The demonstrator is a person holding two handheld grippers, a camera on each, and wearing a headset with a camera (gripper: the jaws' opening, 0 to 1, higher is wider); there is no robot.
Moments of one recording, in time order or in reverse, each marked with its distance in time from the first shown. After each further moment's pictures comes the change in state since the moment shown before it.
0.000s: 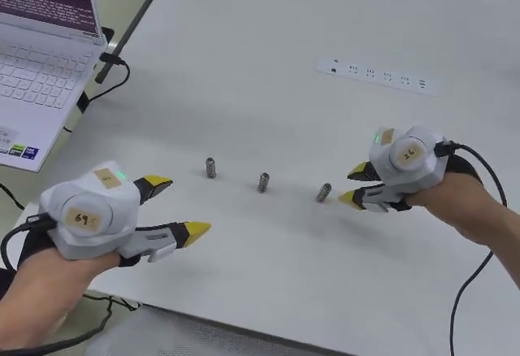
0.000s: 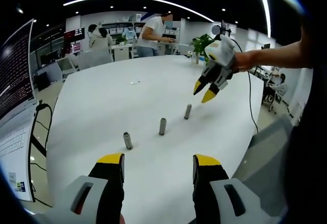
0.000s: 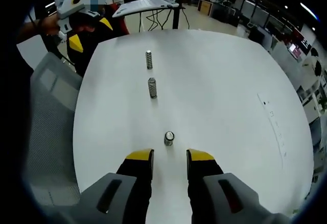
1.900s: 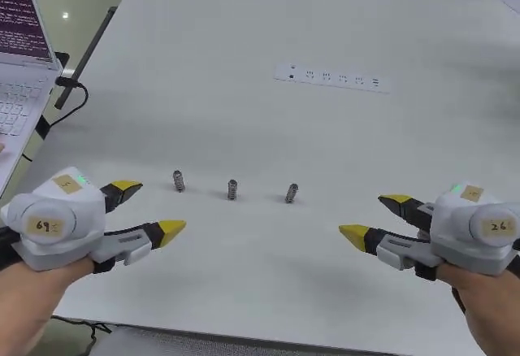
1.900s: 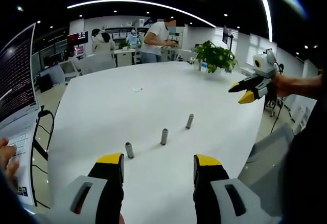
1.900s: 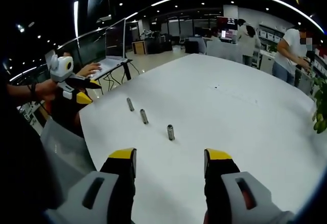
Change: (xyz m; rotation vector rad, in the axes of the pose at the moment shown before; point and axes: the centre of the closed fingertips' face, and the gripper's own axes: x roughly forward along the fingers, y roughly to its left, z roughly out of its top) left arm -0.001 -0.001 0.018 -0.018 -0.049 0.019; right arm -0.100 0.050 -0.025 0.500 -0.373 -0.266
